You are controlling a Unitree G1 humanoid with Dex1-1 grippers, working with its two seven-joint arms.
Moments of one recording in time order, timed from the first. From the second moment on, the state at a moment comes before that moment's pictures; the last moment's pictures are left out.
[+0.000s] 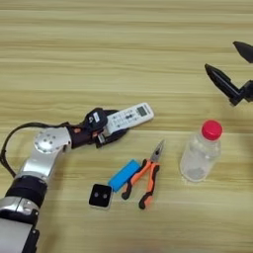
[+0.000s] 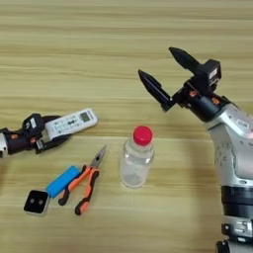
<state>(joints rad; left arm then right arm) -0.36 0.35 -0.14 0.65 -0.04 -0.37 -0.91 -0.28 -0.38 -0.19 -0.04 0.51 0.02 0.82</state>
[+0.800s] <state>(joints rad) -0.34 0.37 -0.19 0.66 -0.05 -0.40 -1.00 -0.28 -0.38 -0.16 -0.04 0.52 0.03 0.82</state>
